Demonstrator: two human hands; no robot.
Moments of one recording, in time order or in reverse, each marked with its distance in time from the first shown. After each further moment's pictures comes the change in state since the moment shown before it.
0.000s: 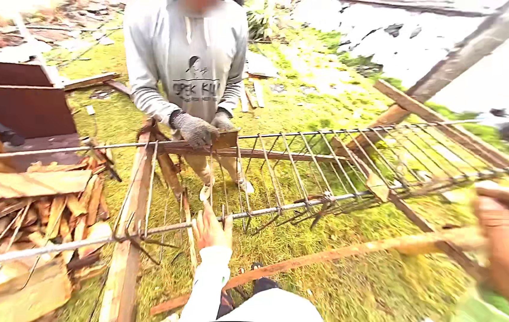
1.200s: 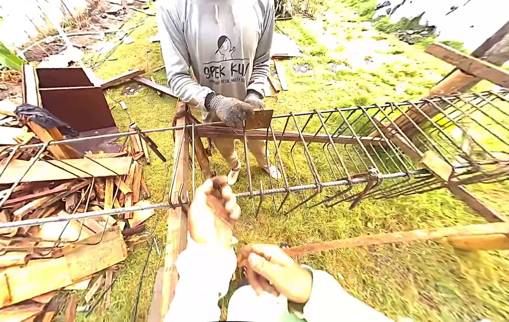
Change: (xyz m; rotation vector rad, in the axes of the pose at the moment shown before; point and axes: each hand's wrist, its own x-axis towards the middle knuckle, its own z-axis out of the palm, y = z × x) left_hand -0.026 -0.020 -0.193 -1.830 -0.238 -0.293; right_hand -0.180 -0.183 0.183 1.422 -1.379 0.403
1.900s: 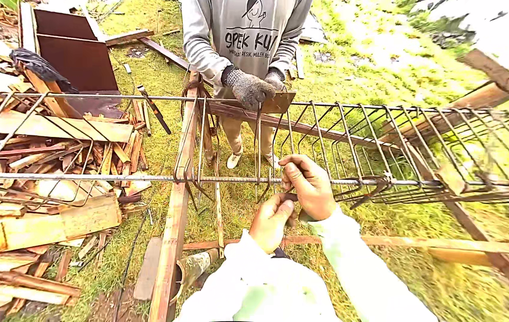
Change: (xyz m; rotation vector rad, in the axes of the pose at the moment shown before) left_hand 0.003 -0.104 -0.019 0.507 -0.338 -0.116; right_hand 0.060 -0.052 -0.077 -0.455 0.546 -0.444
